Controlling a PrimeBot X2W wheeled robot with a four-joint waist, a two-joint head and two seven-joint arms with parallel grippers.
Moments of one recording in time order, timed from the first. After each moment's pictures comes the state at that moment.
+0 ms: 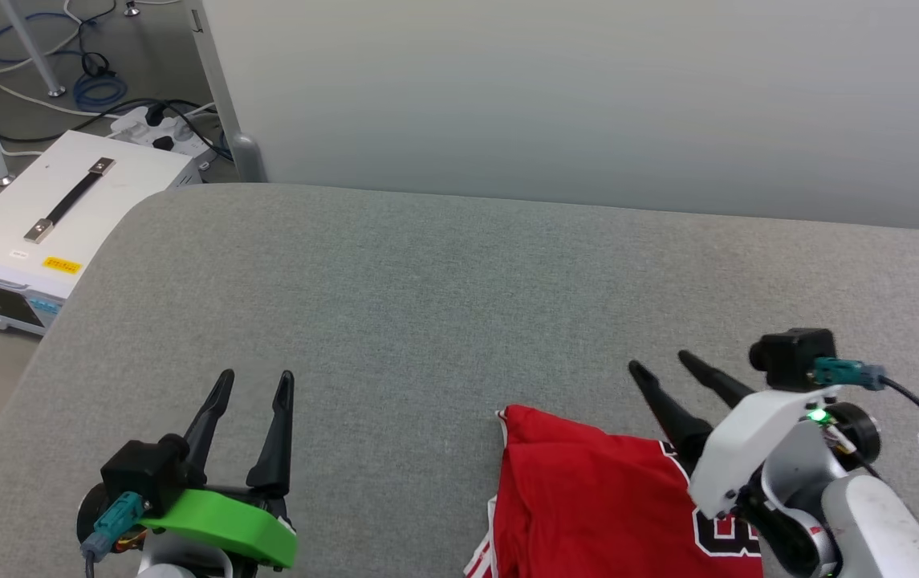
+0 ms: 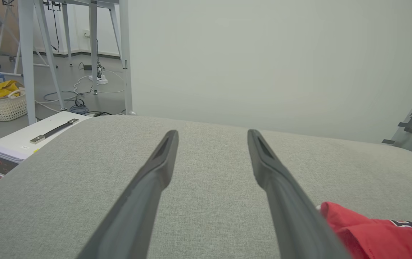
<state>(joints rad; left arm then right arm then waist) -0.01 0.22 -0.12 0.13 -0.38 -0.12 -0.26 -0.15 -0.16 0.25 0.06 0.50 0.13 0.32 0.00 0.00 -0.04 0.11</state>
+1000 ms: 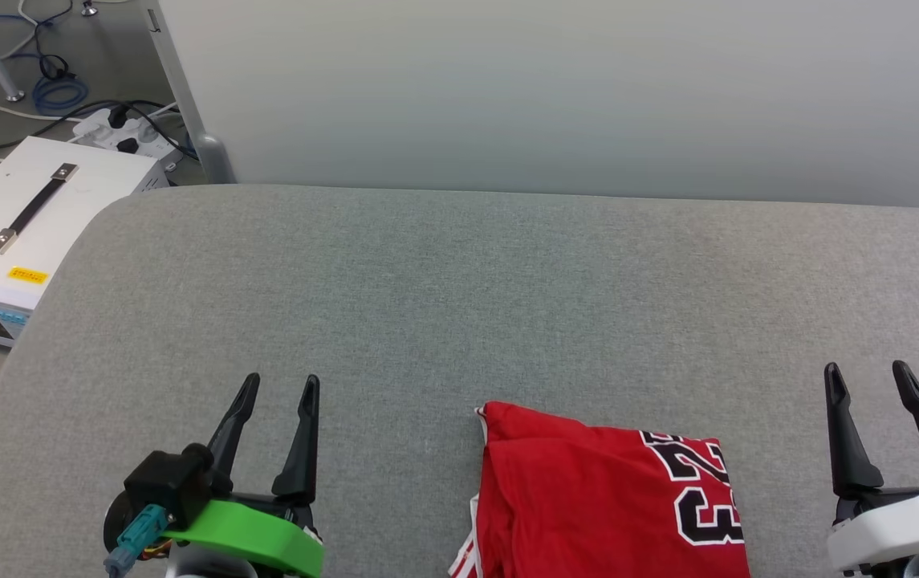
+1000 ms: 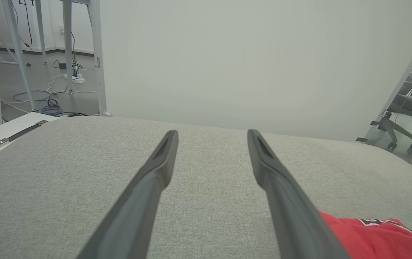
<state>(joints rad) 0.02 0.16 -0.13 0.08 -0.35 -0.13 -0.26 0.13 -0.14 -0.09 -0.17 0.21 0.13 -0.09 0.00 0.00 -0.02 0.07</state>
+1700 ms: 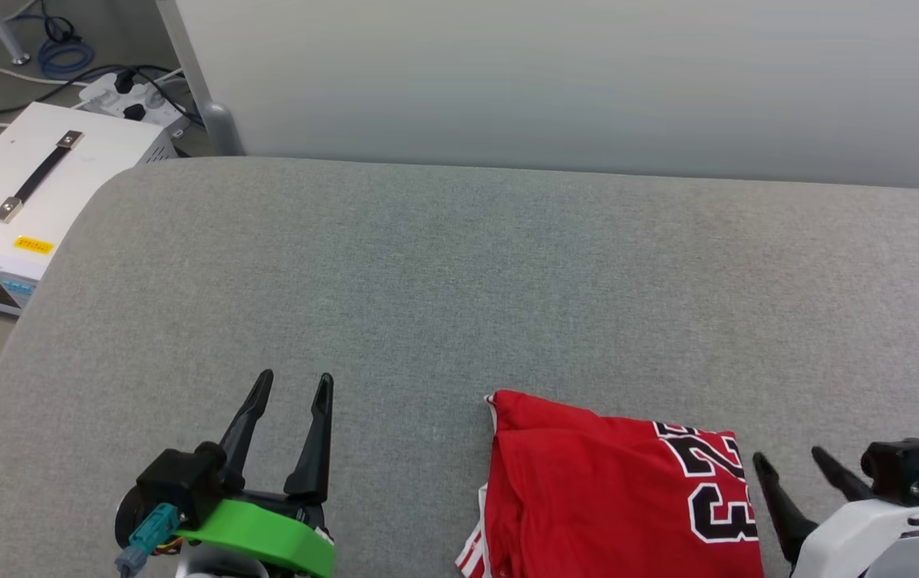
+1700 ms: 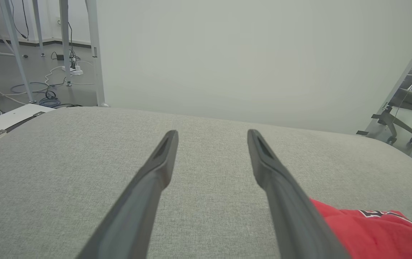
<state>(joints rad) 0.02 0.16 -0.15 0.07 -0.34 -0.13 -0.26 0.17 -0.15 -0.02 -0.16 0.24 0.13 0.29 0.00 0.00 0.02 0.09</state>
